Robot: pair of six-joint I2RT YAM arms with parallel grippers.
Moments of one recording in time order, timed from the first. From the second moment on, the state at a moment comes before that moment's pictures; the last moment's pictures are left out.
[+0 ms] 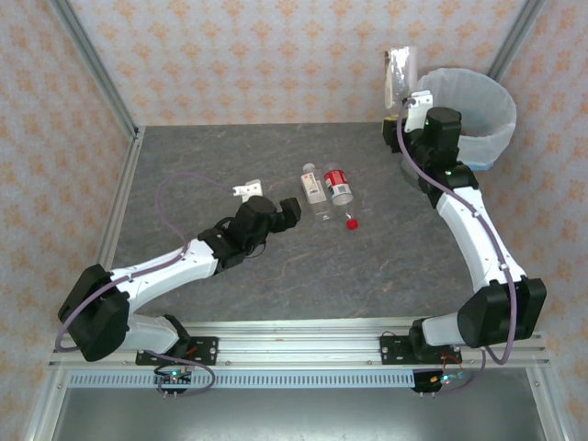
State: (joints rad) left arm -0.72 1.33 0.83 -0.06 -0.33 -0.82; right arm 0.13 1.37 1.34 -0.23 -0.08 -0.04
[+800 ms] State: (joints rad) left arm -0.72 1.36 0.85 -0.05 -0.23 -0.79; right arm -0.11 1.65 1.68 -0.38 0.07 -0.12
